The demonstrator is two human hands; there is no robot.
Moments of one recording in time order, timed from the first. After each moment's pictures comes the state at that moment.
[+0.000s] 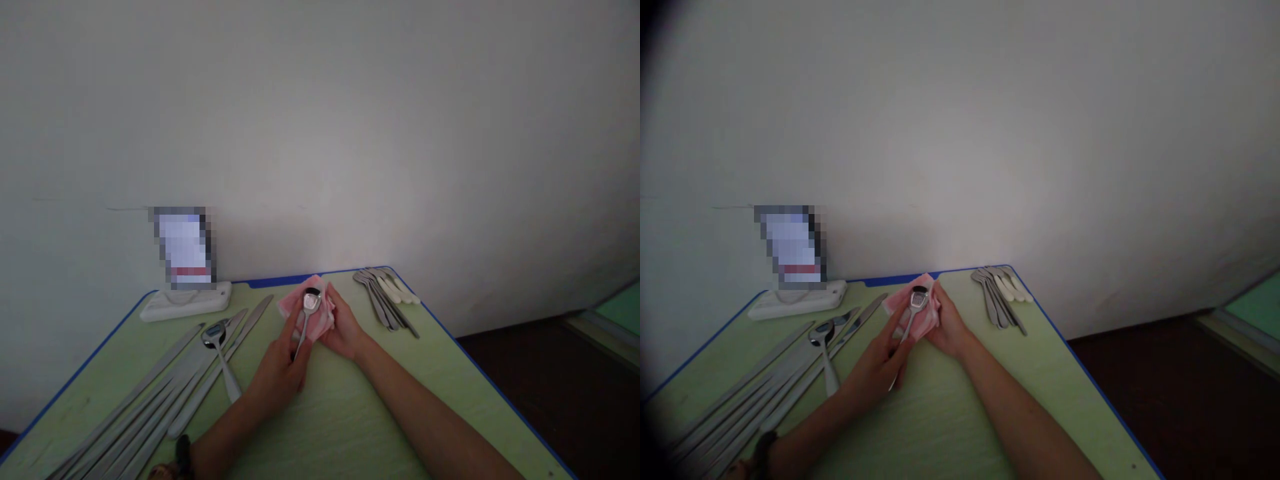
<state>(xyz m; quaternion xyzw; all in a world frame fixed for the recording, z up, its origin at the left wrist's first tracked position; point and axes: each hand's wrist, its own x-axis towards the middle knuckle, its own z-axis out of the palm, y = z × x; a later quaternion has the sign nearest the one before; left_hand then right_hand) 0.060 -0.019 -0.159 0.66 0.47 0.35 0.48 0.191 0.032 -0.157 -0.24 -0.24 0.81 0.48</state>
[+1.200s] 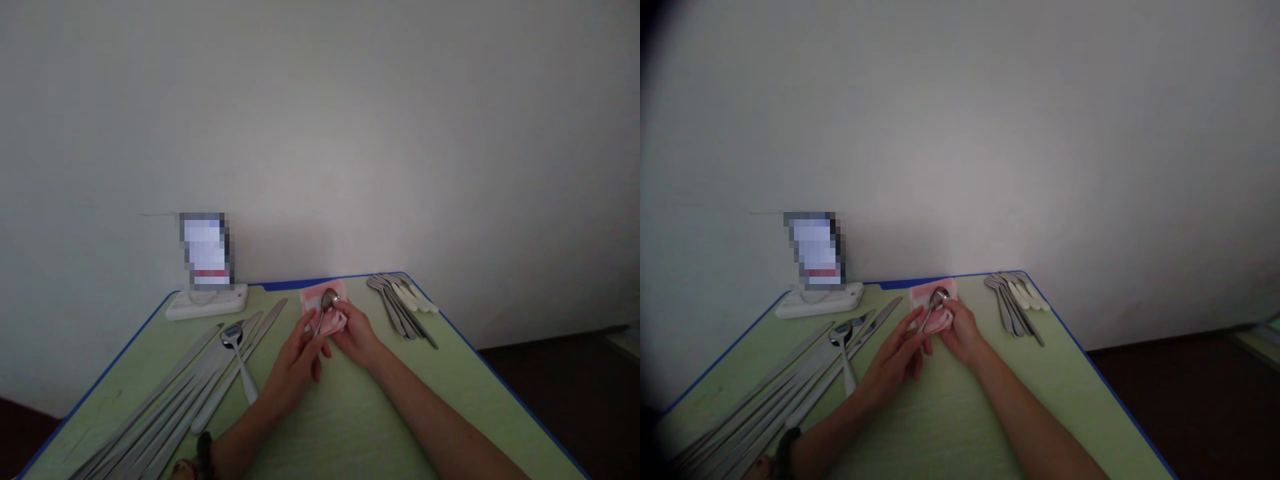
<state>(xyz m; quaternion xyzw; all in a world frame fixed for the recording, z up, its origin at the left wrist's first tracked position) 0.061 -0.012 -0.162 0.55 0.40 0.44 0.58 0.188 0.039 -0.166 -0.28 -0.20 0.72 0.60</state>
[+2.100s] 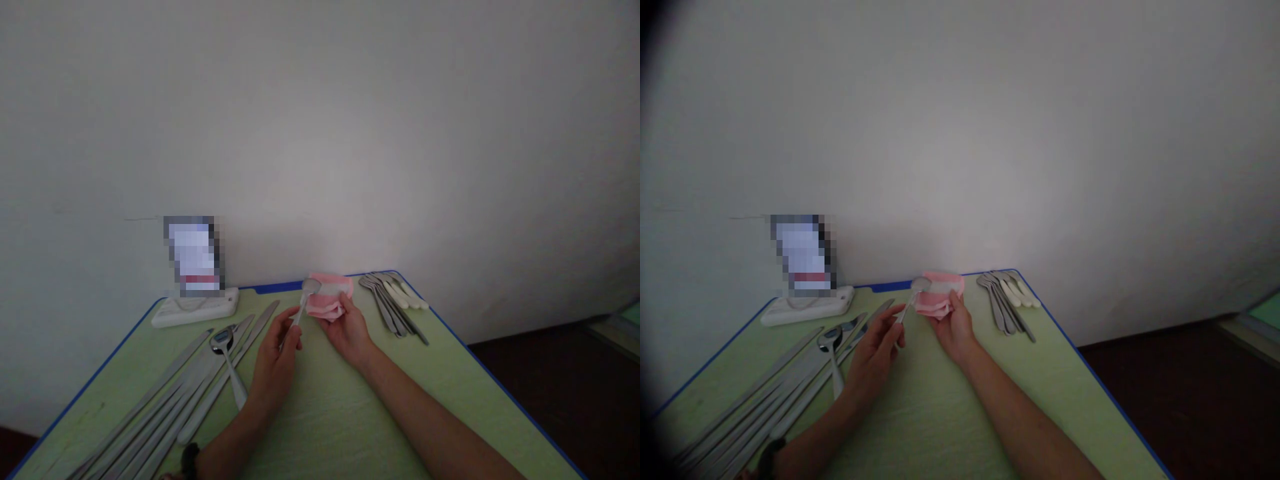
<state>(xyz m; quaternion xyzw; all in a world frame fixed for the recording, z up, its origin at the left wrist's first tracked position) 0.058 -0.007 -0.163 0.54 0.48 0.52 0.45 0.193 0.046 -0.174 -0.25 -0.13 0.70 0.66</state>
